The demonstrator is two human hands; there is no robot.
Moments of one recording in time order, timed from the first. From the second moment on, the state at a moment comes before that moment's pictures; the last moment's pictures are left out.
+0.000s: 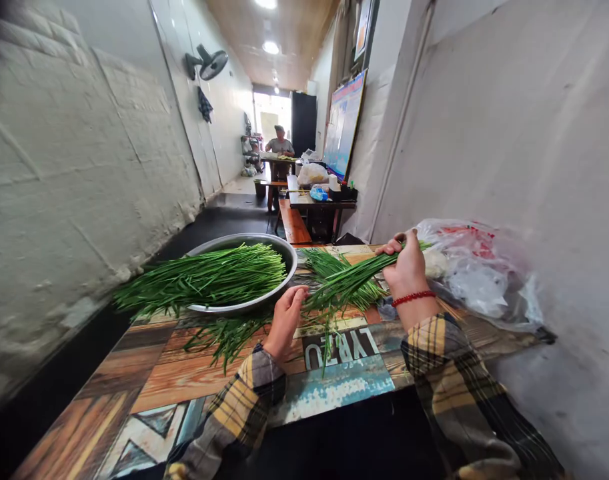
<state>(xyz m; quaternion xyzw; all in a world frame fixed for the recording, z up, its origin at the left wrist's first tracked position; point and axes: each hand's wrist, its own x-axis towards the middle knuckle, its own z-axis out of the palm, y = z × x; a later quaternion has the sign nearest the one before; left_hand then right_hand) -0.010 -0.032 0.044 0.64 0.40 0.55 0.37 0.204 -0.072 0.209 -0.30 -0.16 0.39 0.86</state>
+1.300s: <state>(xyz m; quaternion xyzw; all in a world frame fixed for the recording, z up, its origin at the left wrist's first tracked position) 0.017 -0.057 0.096 0.78 0.34 0.47 0.21 0.198 -0.082 0.194 -0.32 -0.17 0.39 0.85</state>
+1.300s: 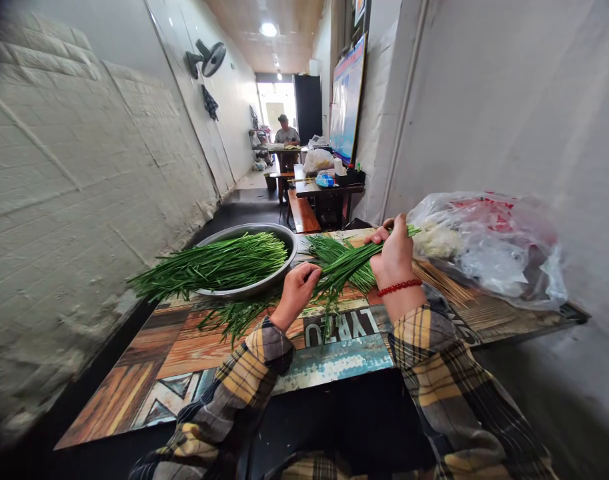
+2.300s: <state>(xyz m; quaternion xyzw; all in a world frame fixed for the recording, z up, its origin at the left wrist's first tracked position) 0.042 -0.095 0.084 0.48 0.25 0.47 0.69 0.178 -0.084 0.206 -0.26 -0.14 0.39 0.87</state>
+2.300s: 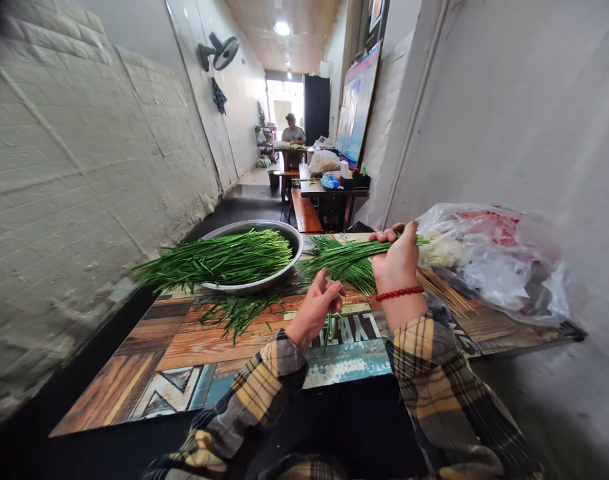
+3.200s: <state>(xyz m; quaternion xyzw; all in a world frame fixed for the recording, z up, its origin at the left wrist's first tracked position) -0.014 -0.035 0.005 0.66 0.51 0.45 0.32 0.222 -0.096 0.232 -0.26 -0.14 0.32 0.90</state>
